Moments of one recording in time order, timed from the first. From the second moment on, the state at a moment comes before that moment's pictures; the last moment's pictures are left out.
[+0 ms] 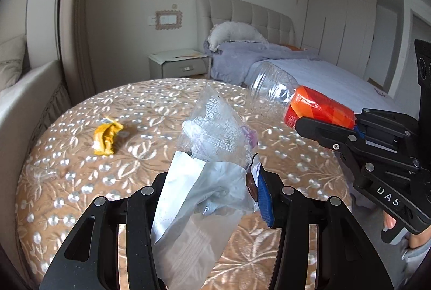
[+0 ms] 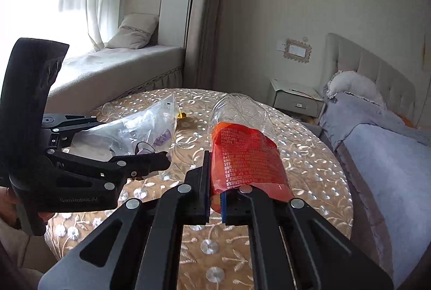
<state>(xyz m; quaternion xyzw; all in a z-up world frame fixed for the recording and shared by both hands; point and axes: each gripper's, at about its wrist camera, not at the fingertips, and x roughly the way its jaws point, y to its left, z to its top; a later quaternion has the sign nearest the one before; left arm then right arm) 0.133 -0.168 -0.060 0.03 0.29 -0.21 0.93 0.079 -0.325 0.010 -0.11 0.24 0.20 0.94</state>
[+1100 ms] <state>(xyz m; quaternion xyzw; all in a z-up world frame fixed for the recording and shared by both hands) 0.067 -0.412 -0.115 0.15 0.30 -0.39 0.86 -0.022 -0.510 -0.039 -0.04 0.27 -0.01 0.96</state>
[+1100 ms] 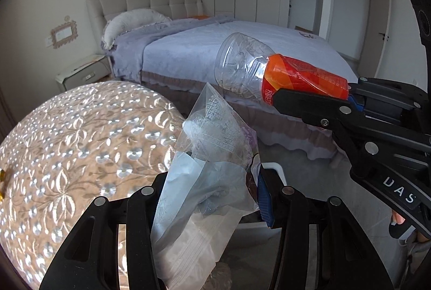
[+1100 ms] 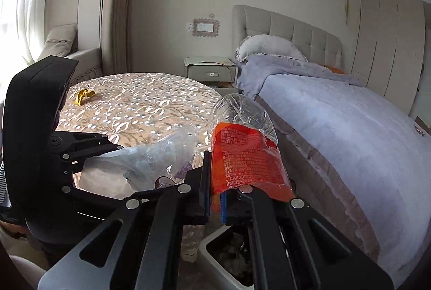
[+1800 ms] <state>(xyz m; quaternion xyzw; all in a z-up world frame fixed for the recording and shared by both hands) 0.077 -0.537 -0.215 0.21 0.38 -0.43 0.79 0.015 -0.617 -0.148 0.05 0.38 -0.05 0.92</state>
